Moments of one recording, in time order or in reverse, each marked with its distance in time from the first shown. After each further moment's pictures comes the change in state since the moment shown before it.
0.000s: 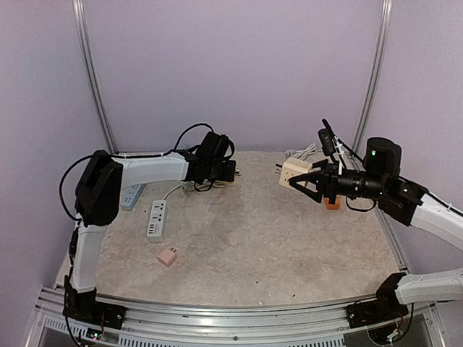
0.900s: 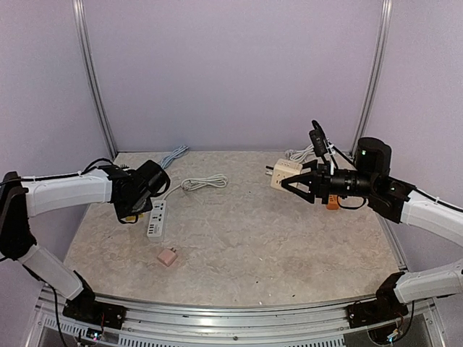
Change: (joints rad) left arm 0.074 -0.780 -0.778 -0.562 -0.477 -0.663; right arm 0.000 0.098 -0.009 0.145 -0.114 0.016
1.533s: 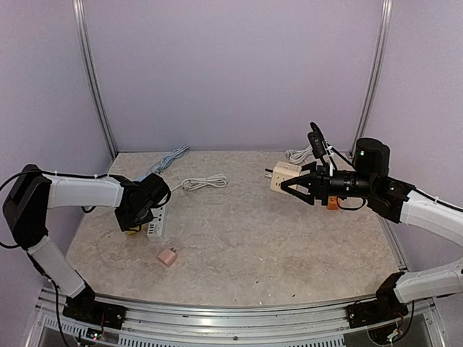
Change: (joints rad) left arm 0.074 0.120 -0.107 0.085 0.070 -0.116; right arm 0.003 0.008 -0.002 -0.015 -0.014 -0.001
